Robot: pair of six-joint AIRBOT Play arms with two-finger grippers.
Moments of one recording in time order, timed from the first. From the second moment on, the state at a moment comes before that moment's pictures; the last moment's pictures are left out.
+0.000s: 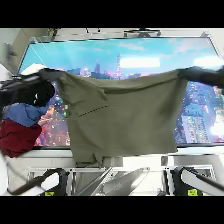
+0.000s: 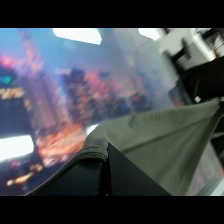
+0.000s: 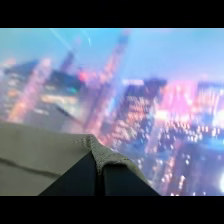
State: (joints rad) left arm 0.22 -1.27 1.16 0.35 -1.10 -0.91; right arm -0.35 -1.28 1.14 -0.47 1.01 0.74
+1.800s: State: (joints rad) left arm 0.08 -1.94 1.68 1.16 -1.24 -1.24; right arm -0.36 -1.96 1.57 -0.85 1.24 0.94
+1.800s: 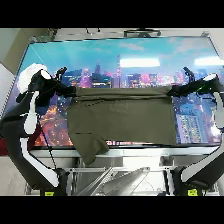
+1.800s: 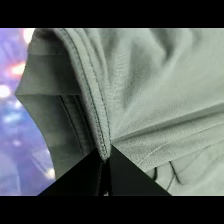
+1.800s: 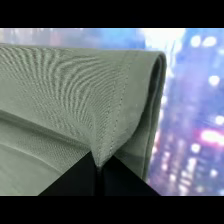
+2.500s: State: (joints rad) left arm 0.09 -1.94 1.83 1.20 -1.44 -1.30; right arm -0.36 -1.83 1.58 -1.05 1.33 1.07
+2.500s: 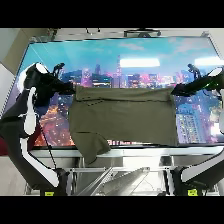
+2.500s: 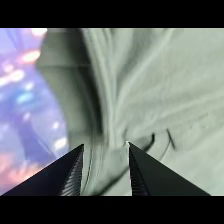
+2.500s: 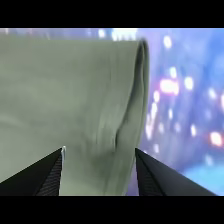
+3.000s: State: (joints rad) left arm 0.20 -1.53 1.23 1.20 -1.46 -1.32; right arm -0.52 -1.47 1.10 -1.10 1.45 1.18
